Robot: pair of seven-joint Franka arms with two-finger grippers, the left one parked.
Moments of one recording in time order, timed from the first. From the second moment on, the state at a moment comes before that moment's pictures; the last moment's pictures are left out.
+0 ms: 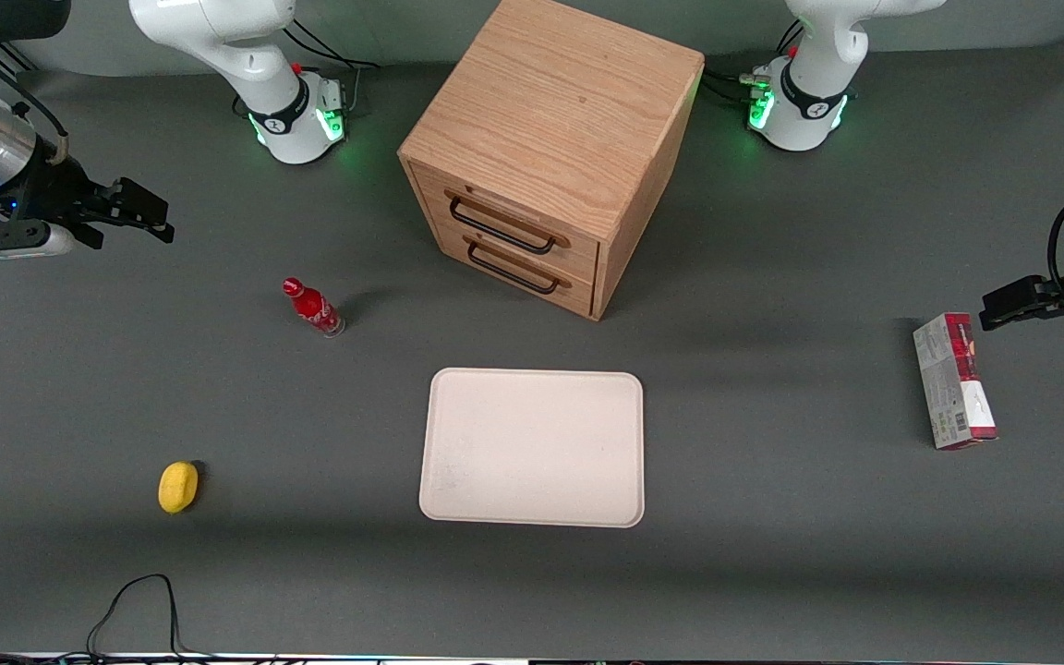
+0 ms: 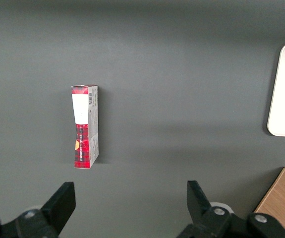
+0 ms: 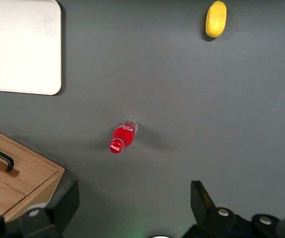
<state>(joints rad) 0.12 -0.18 -0.06 -1.85 0.03 1.63 0.05</state>
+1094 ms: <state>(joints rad) 0.15 0.22 0.43 -1.41 0.02 1.50 -0.01</state>
